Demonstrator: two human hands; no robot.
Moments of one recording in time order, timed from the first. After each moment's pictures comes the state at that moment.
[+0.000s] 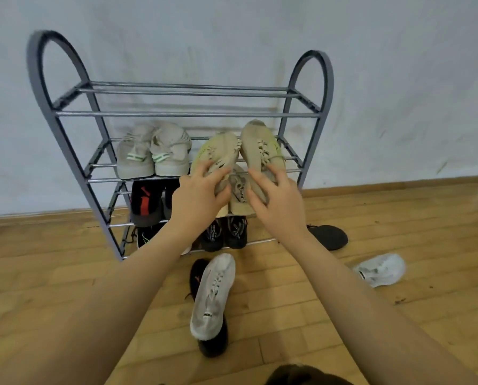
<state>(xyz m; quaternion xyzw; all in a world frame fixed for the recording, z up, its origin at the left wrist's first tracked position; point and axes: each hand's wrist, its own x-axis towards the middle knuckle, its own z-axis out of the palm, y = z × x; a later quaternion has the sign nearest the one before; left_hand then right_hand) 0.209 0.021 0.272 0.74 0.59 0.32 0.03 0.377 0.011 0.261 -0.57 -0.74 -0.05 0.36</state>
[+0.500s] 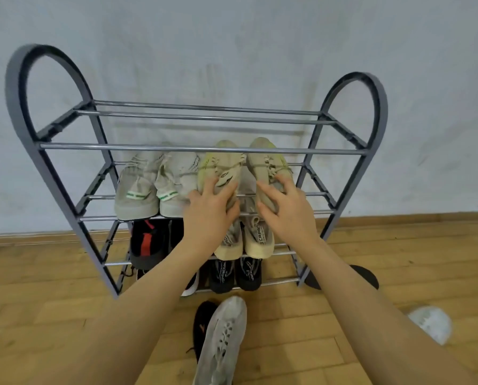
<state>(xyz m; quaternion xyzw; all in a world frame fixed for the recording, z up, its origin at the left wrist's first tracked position) 0.200 0.139 0.252 0.72 0.62 0.31 0.00 0.374 0.153 0.253 -0.57 -0.76 -0.02 0.30</state>
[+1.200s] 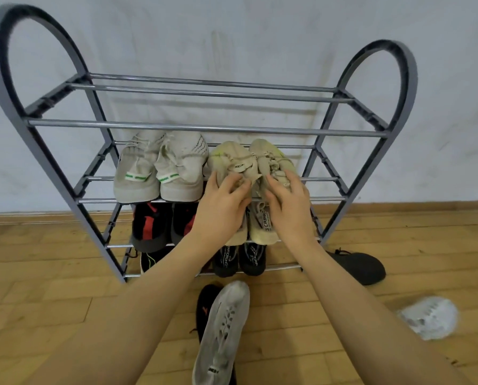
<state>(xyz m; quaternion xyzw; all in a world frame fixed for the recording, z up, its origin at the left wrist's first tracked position) 0.209 0.140 0.236 0.78 0.53 0.33 -0.03 0.361 0.156 0.226 -0.59 -0.71 0.06 0.37</state>
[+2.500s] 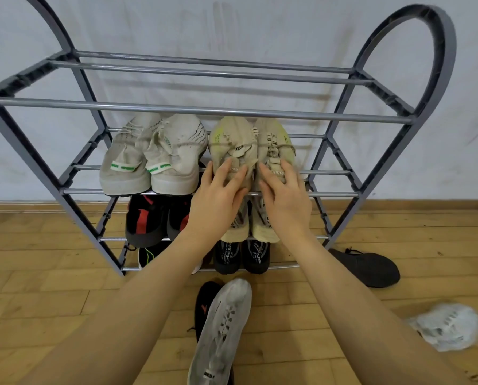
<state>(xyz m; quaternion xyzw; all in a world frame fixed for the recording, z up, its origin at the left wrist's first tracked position) 0.211 0.167 0.203 0.75 0.57 0.33 -0.07 0.358 0.186 0.197 -0.58 -0.73 -0.03 0.35</state>
